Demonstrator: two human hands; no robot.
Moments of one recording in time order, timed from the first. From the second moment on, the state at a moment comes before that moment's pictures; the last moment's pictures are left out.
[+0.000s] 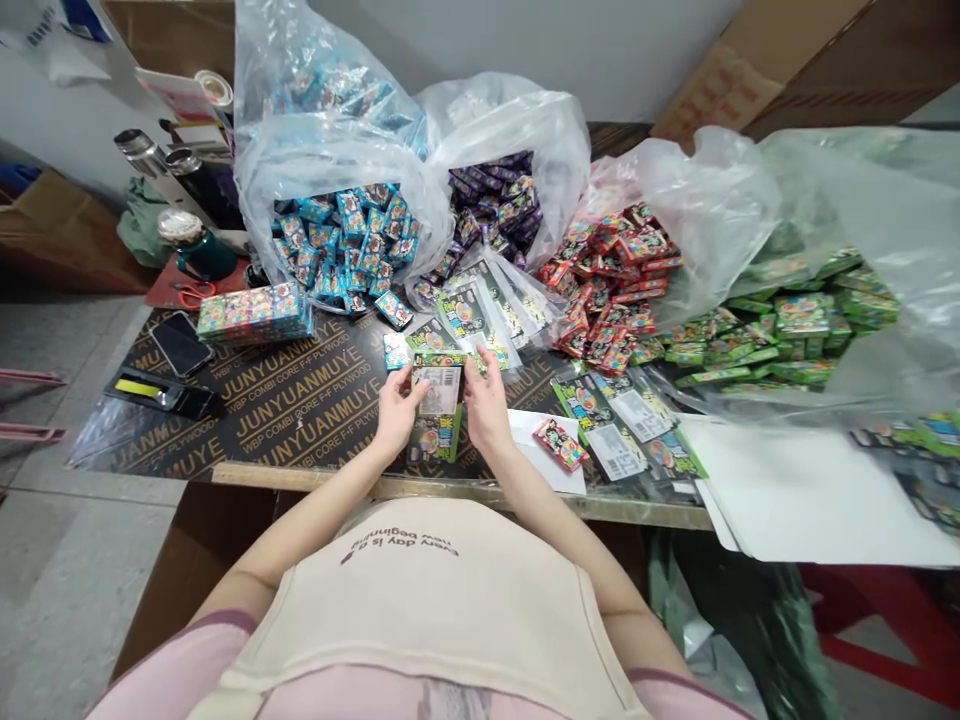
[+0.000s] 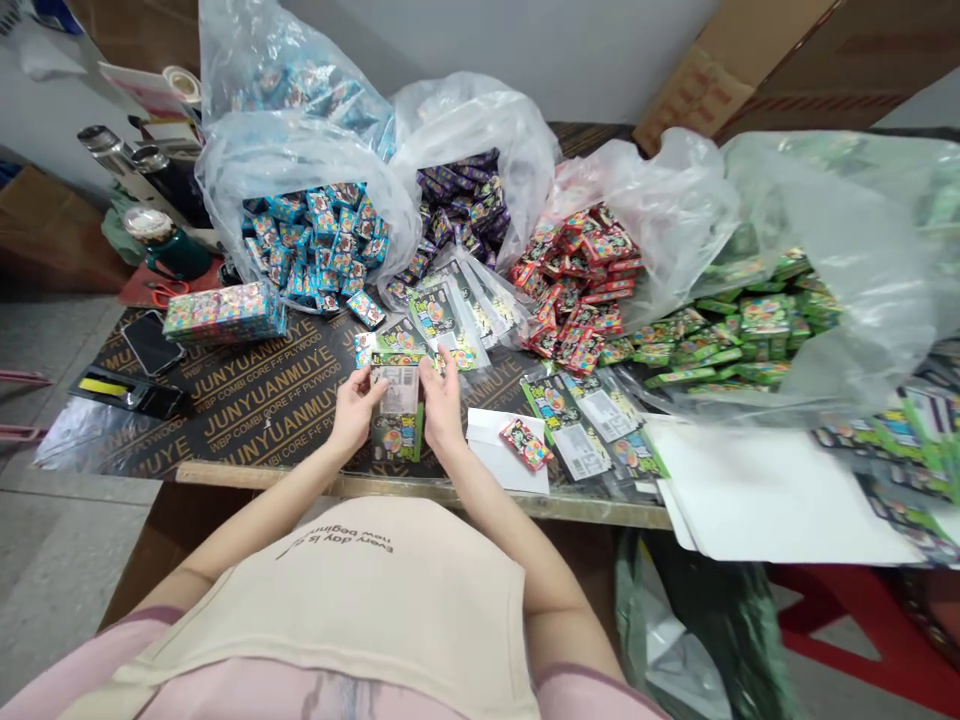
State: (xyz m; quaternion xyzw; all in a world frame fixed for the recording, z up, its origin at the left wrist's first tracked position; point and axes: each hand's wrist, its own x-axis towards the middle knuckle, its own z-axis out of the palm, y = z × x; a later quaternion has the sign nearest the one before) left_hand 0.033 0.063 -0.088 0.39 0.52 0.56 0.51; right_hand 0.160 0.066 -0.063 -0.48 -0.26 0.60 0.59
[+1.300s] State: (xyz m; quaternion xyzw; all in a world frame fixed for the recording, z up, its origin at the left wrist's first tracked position) left_hand 0.025 0.098 -0.025 0.64 0.47 0.38 0.47; right_hand 0.209 0.070 -0.058 -0.51 -0.45 0.50 0.53
